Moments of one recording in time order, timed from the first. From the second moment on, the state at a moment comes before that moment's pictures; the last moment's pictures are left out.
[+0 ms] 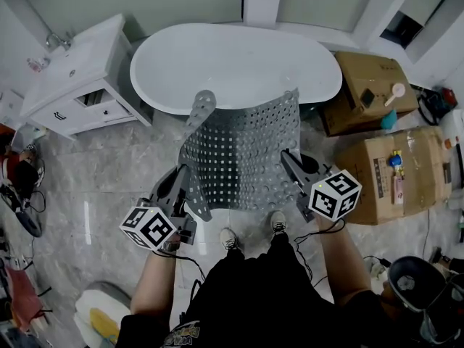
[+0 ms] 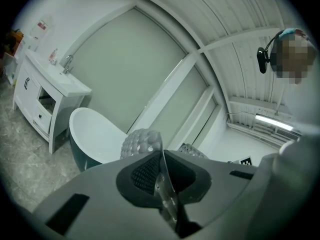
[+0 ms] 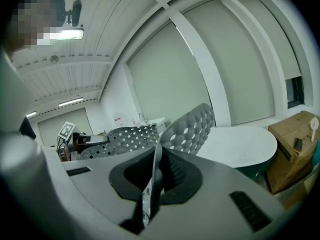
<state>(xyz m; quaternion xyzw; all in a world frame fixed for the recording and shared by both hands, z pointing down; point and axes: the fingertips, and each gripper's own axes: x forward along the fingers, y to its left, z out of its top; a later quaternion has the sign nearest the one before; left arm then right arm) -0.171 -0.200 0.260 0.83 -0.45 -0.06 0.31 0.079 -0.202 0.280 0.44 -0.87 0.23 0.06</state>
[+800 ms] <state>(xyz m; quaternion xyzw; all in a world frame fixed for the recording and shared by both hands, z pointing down) -0.014 -0.217 0.323 0.80 -0.51 -0.02 0.31 0.232 -0.242 0.351 0.37 -0.89 0.24 0.10</state>
